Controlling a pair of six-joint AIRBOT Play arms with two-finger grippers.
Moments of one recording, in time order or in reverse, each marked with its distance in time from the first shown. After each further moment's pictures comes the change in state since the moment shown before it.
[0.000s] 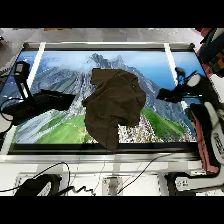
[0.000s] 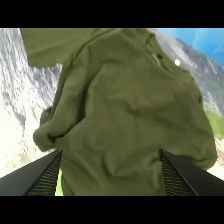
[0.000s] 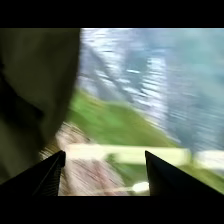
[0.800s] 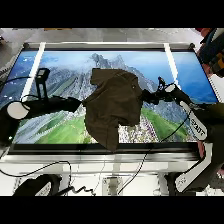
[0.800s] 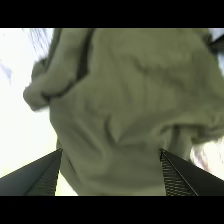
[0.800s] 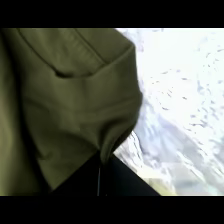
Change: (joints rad) left arm 0.000 -0.189 -0.003 0.000 -0.078 -0.012; right arm 0.080 -0.250 0.031 0.305 -0.266 -0.061
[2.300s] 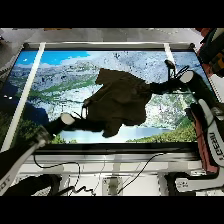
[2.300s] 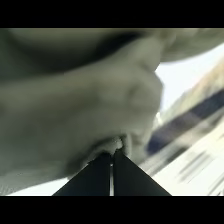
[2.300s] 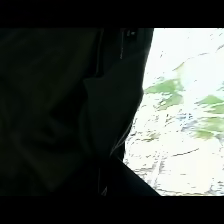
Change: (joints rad) left arm -0.266 -0.279 -0.114 -0.314 0.098 -0.019; right arm 0.002 0.349 0.051 -0.305 0.208 -0.053
